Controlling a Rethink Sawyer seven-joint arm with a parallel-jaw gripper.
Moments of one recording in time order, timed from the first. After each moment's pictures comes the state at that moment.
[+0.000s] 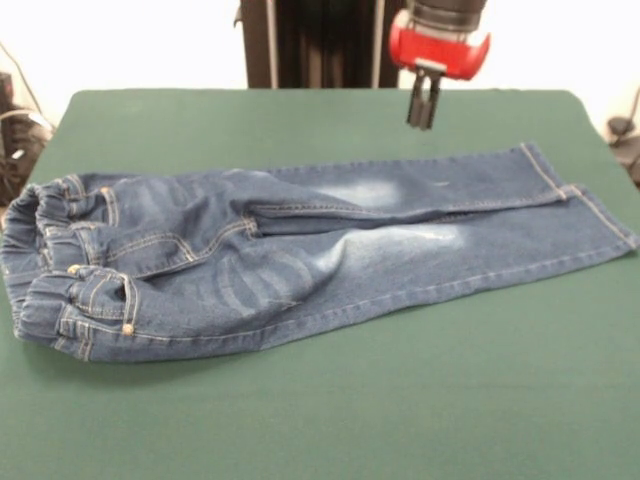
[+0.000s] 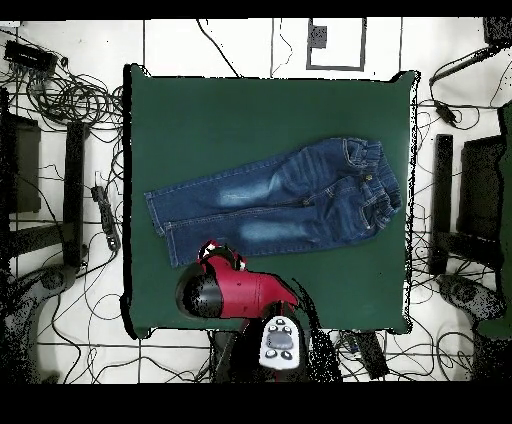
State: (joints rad) arm 0.06 -0.62 -0.12 2.01 -0.02 0.03 2.25
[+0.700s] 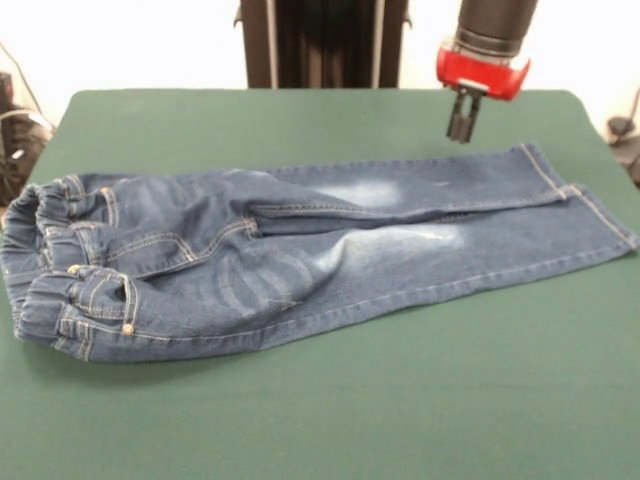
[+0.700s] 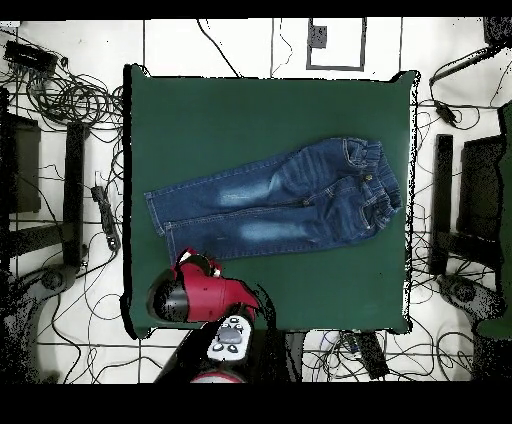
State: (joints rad) arm 0.23 -0.54 -0.16 2.01 0.14 0.02 2.25
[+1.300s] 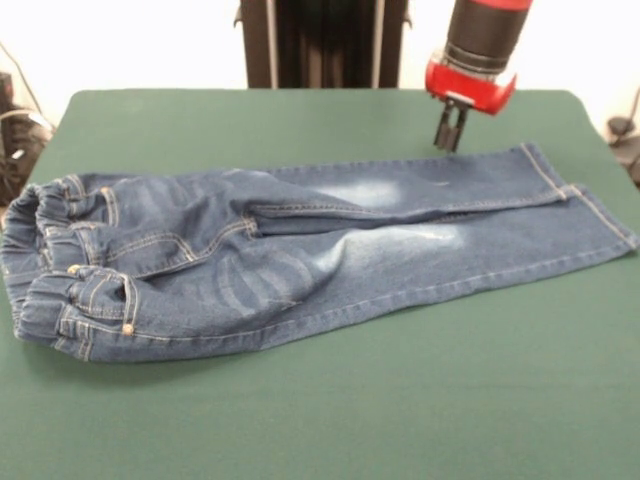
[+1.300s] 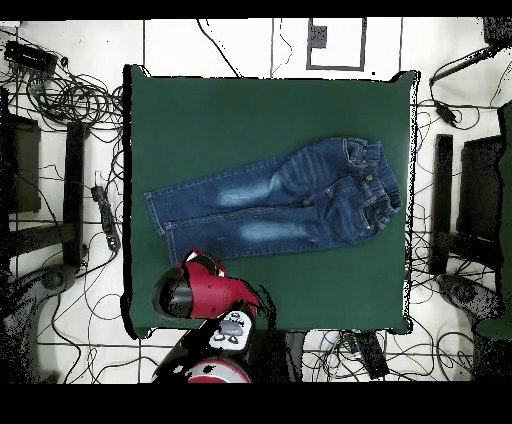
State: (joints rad) arm 0.24 -0.48 -0.19 1.99 0.18 0.02 2.25
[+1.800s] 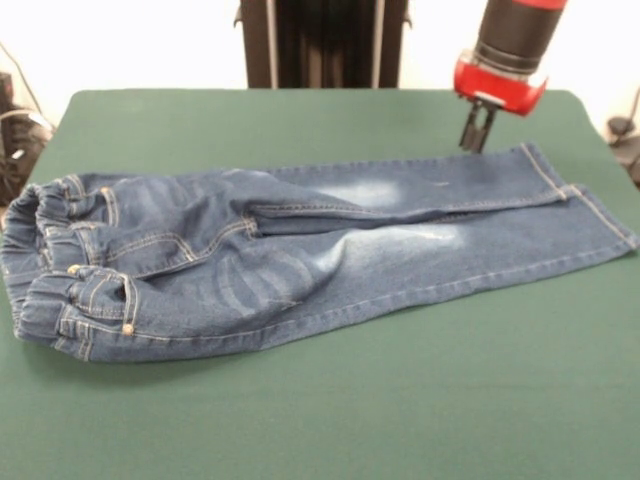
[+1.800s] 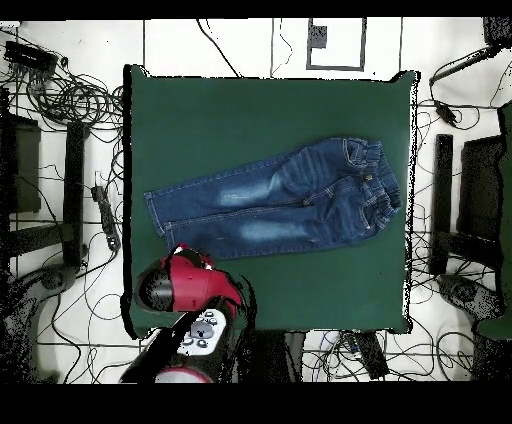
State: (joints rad) arm 0.35 -0.47 -0.24 1.91 0.24 0.13 2.25
